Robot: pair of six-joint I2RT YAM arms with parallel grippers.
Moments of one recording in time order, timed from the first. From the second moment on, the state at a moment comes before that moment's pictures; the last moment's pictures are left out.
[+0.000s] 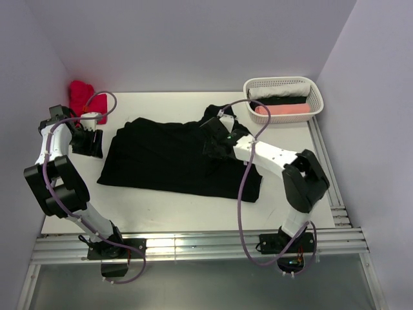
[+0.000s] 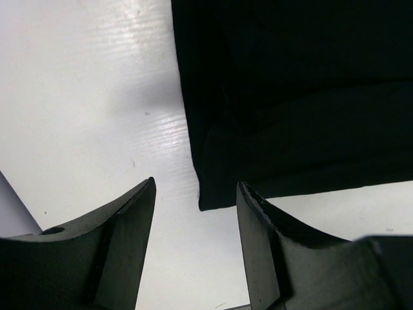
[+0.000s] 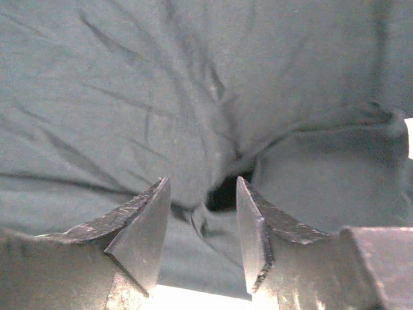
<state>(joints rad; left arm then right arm) 0.39 1.69 1.36 -0.90 0.29 0.56 0.71 1.76 1.29 -0.52 0.33 0.82</state>
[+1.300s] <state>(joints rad) 0.24 1.91 1.43 -0.85 0.39 0.45 0.64 1.71 1.00 -0.29 0.21 0.88</state>
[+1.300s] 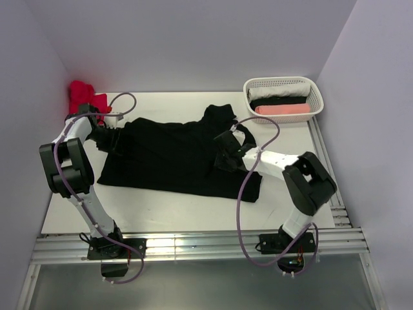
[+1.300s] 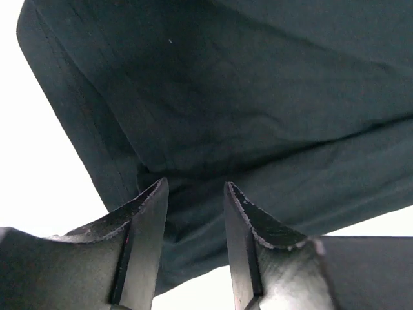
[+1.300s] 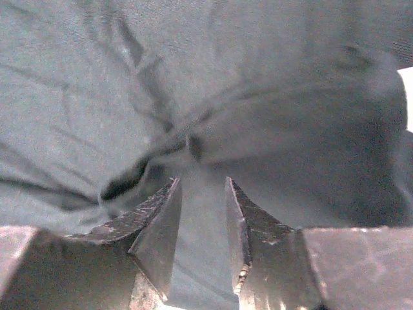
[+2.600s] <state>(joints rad) 0.48 1.80 1.23 -1.00 0.42 0.69 0.61 0.80 0.34 -0.58 0.28 1.20</state>
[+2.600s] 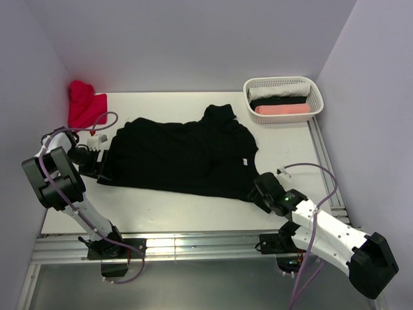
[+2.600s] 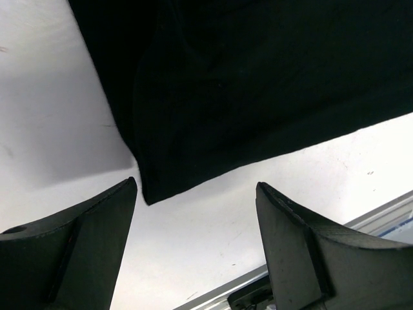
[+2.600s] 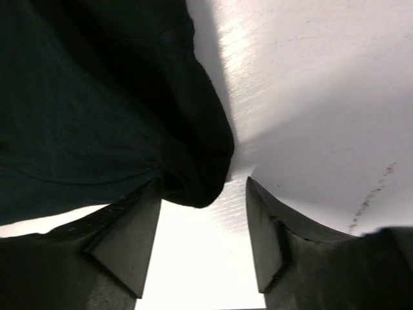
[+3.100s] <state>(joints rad) 0.48 1.90 1.27 -1.03 0.43 0.60 0.61 0.81 0.34 -0.57 0.29 1.18</state>
